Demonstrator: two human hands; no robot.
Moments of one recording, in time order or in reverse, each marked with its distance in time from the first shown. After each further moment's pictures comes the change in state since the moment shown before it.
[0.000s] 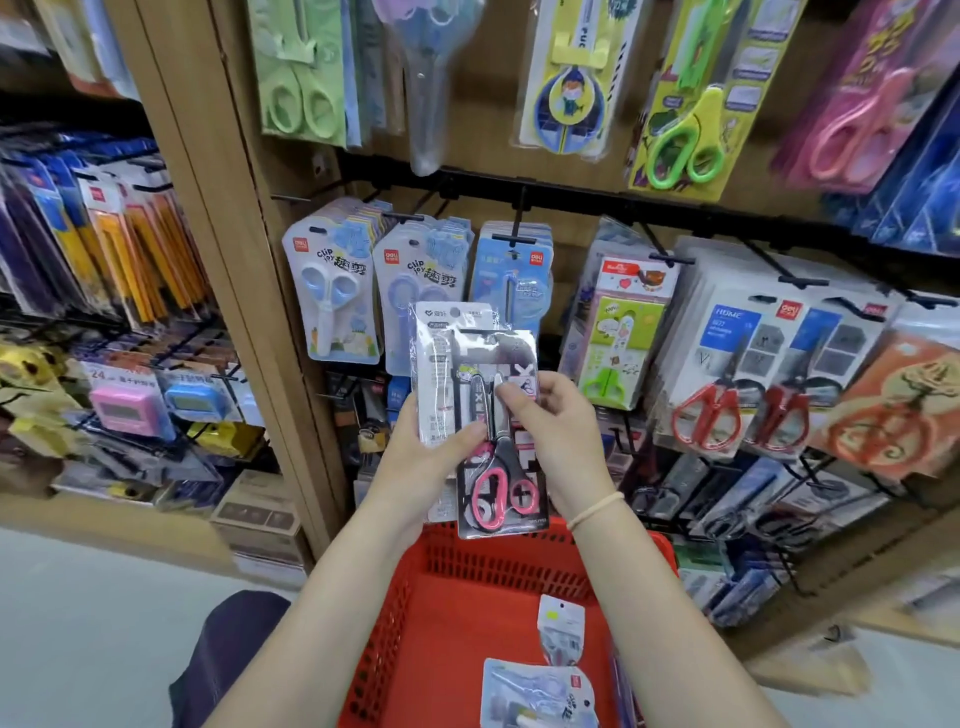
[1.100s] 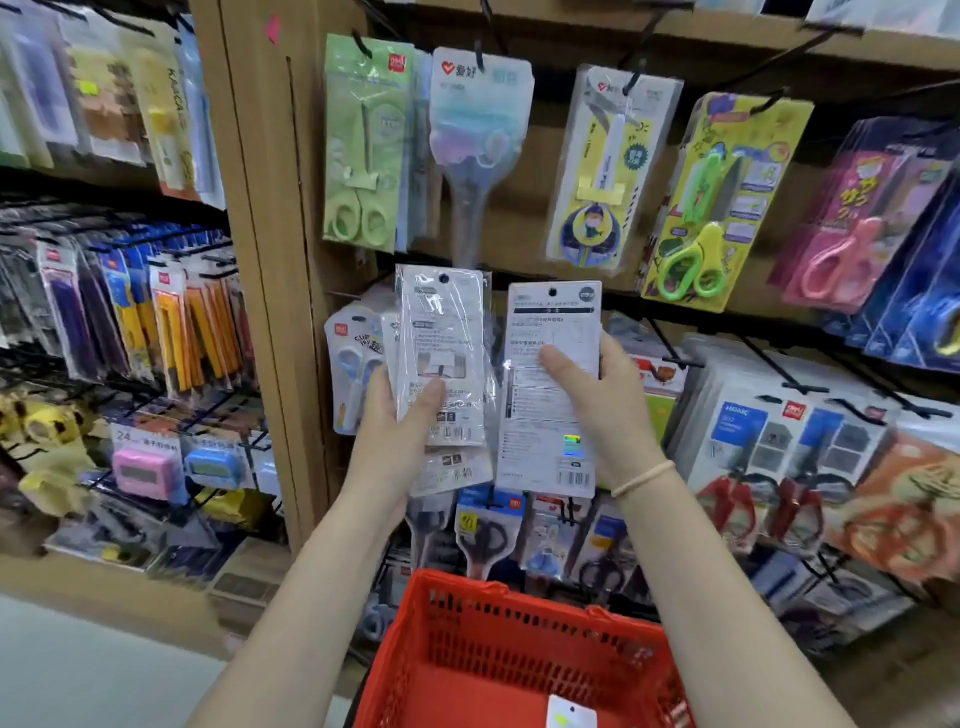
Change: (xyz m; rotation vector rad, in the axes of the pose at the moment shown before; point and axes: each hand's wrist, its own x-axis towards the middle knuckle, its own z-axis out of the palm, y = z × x) left_hand 0.036 0.086 -0.024 -0.042 0.137 0.307; right_hand 0.046 -0.109 0.004 -0.009 -0.085 -0.262
